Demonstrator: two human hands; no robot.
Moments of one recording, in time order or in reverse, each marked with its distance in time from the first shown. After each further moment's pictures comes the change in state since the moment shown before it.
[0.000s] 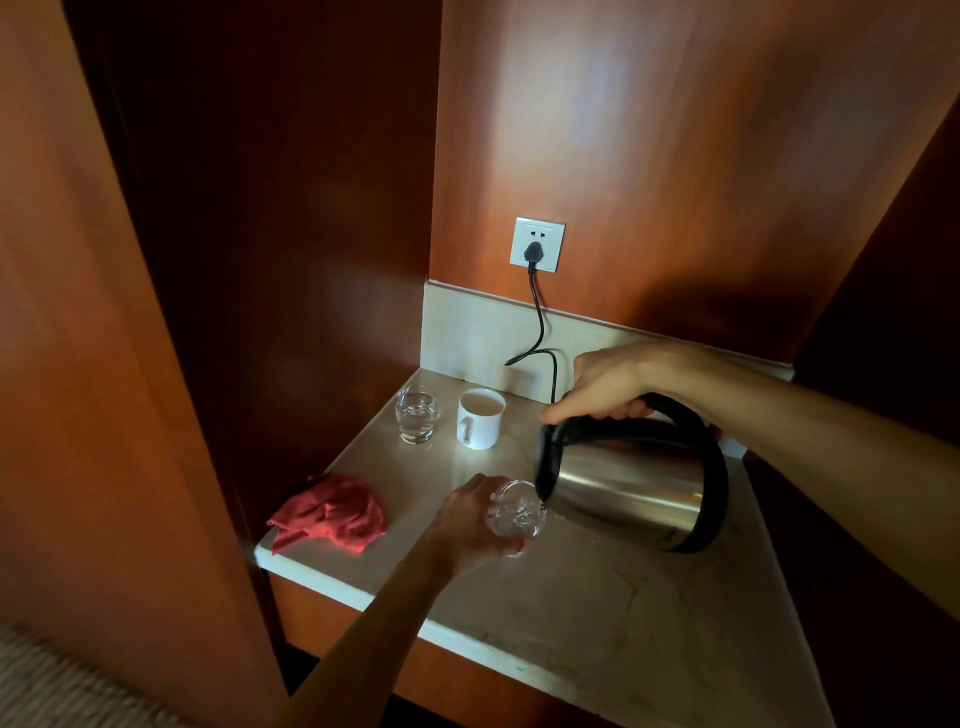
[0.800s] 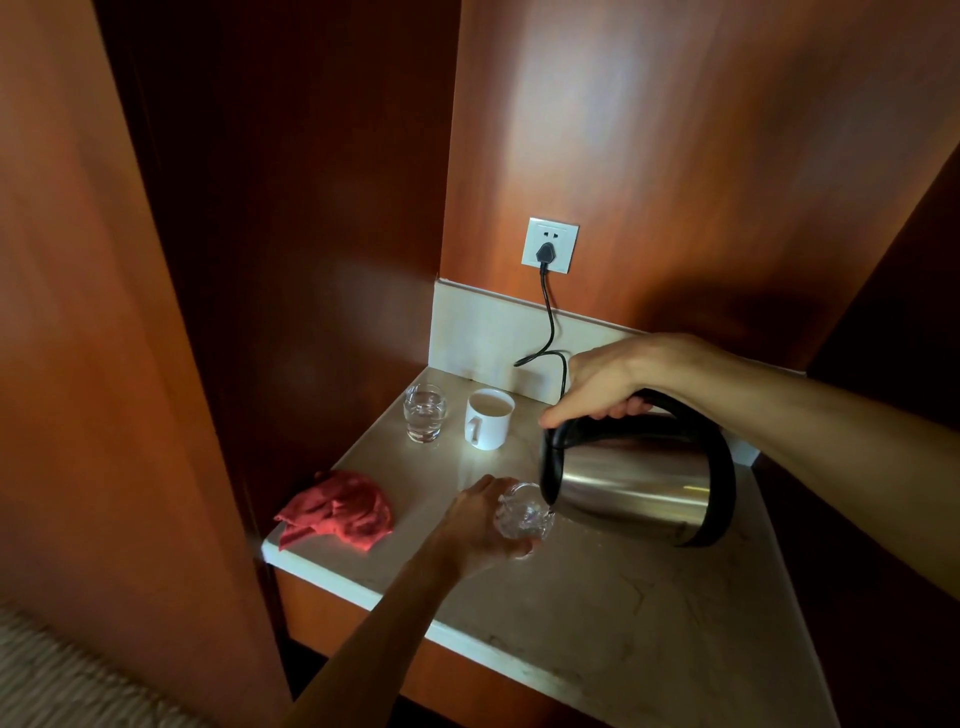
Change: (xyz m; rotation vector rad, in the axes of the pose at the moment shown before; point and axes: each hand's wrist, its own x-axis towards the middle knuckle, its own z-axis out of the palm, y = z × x) left_hand -0.001 0.000 0.000 0.015 -0.018 -0.002; right_hand 0.007 -0.020 -0.007 -0.069 -0.068 0.008
